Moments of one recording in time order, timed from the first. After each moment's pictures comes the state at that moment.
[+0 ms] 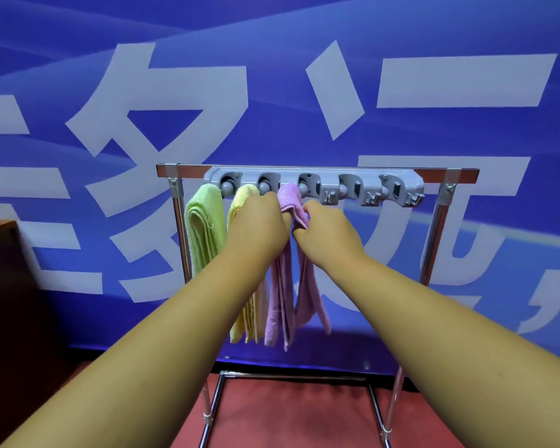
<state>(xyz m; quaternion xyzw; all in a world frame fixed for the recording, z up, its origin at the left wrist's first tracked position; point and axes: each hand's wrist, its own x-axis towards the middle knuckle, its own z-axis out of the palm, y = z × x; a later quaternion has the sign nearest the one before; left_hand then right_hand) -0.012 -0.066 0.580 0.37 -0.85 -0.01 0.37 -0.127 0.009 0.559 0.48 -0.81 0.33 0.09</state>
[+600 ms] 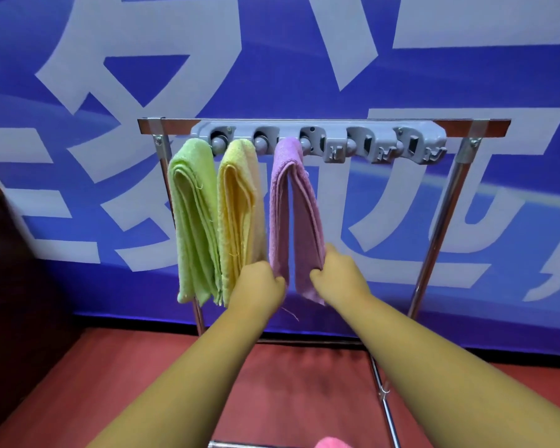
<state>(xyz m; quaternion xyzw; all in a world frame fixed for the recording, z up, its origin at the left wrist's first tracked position) -0.008 -0.068 0.411 0.47 -0.83 -0.23 0.21 -0.153 0.014 0.409 0.42 -0.86 0.30 -0.04</state>
